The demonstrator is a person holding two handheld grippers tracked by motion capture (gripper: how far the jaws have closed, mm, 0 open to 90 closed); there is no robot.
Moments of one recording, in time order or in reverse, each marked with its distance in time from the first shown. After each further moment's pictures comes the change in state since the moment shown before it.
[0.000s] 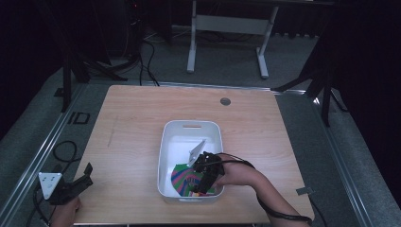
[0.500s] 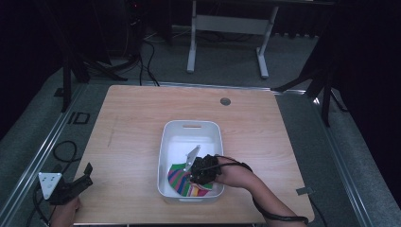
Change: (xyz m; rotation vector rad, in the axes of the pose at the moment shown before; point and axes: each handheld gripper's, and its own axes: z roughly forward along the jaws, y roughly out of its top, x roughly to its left) left arm 0.000 0.000 0.000 0.000 -0.001 0.003; right arm 0.005 0.004 0.001 0.045 -0.119 -0.047
